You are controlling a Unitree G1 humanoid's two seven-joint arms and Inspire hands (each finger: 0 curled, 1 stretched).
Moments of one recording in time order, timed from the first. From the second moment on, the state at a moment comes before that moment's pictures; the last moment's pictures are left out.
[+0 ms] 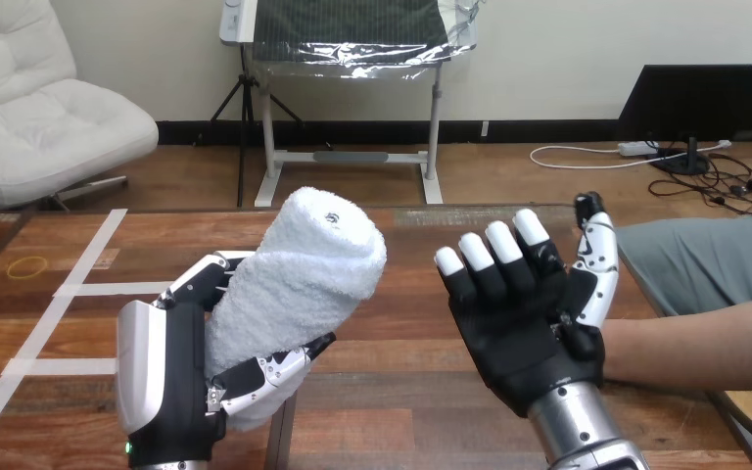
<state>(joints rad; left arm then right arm) 0.15 0.18 -0.13 0.22 0.56 -0.57 0.65 0.12 0.06 0.09 -0.27 1.21 0.22 0.06</state>
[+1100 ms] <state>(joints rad) 0.15 0.18 -0.10 0.22 0.56 -0.58 0.65 0.07 0.07 0.02 -0.21 1.27 0.23 0.11</state>
